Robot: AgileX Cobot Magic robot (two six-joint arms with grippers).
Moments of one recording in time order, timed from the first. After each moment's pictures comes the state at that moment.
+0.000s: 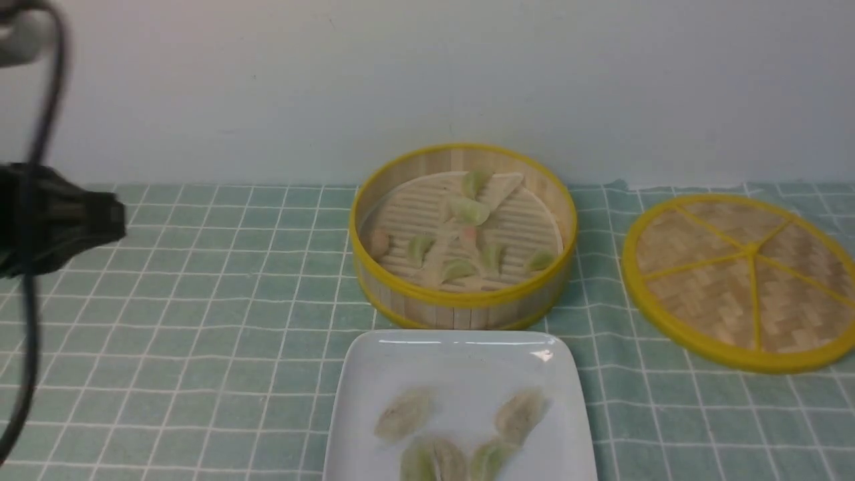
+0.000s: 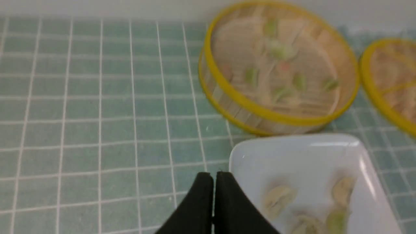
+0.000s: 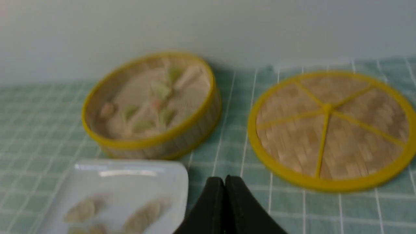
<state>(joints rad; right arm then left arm) -0.01 0.62 -0.88 0.32 1.05 -0.08 -0.04 1.10 -1.06 -0.37 0.89 0.17</state>
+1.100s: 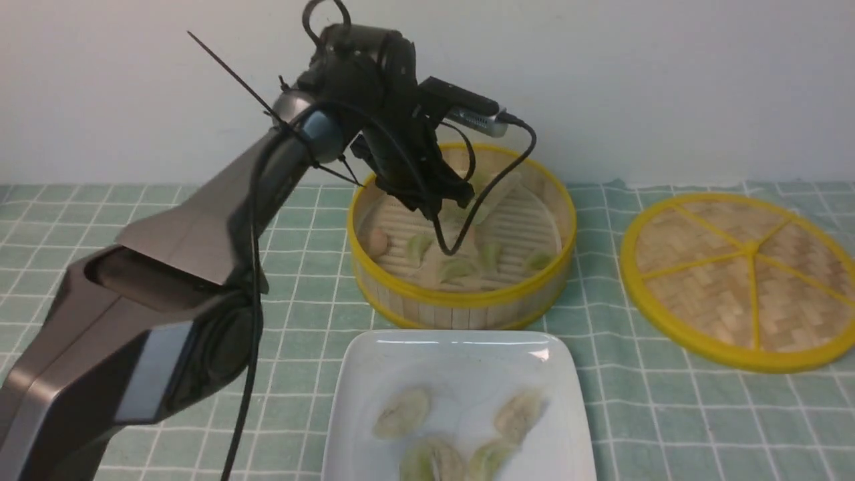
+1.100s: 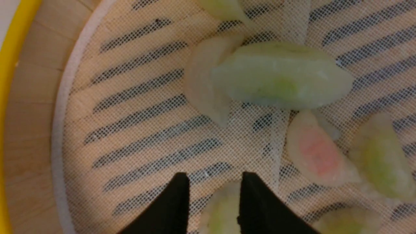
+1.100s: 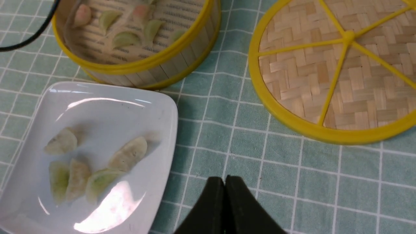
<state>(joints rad) -0.01 0.85 -0.98 0.33 1.15 -0.17 -0.42 2.58 -2.57 -0.06 1.23 0.17</state>
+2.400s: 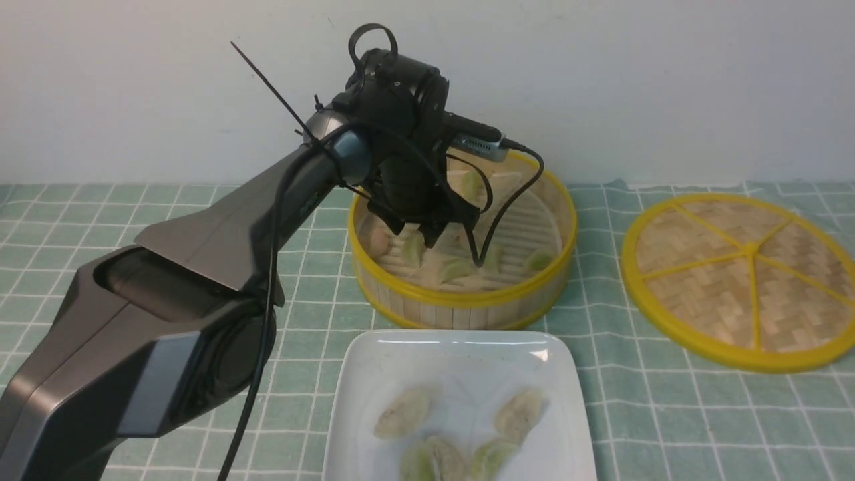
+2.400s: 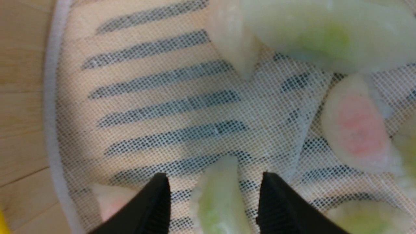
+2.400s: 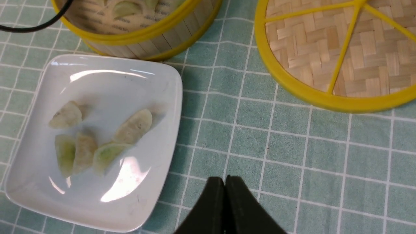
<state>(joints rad) -0.01 0.85 -0.98 0.33 1.23 -0.14 -0.47 2.53 -2.44 0.10 1.23 -0.09</state>
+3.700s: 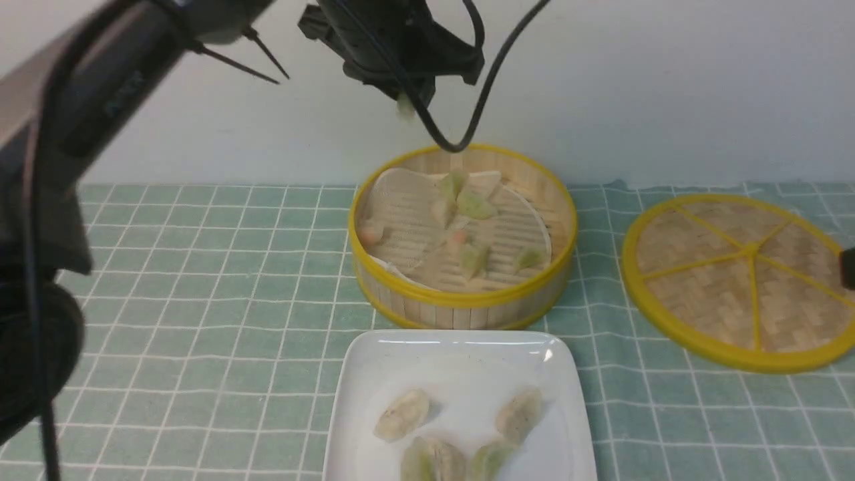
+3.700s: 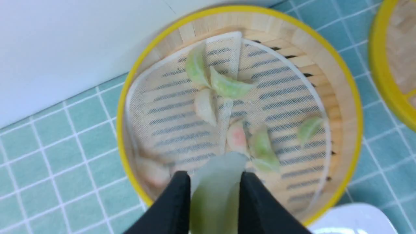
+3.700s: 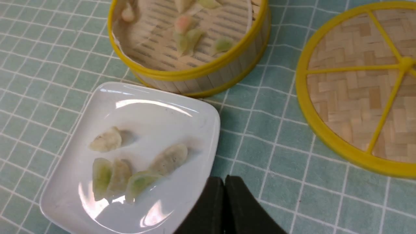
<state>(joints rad) -0.01 0.92 -1.01 0.50 1.14 -0.33 -0.49 2.03 -2.23 0.05 1.24 -0.07</state>
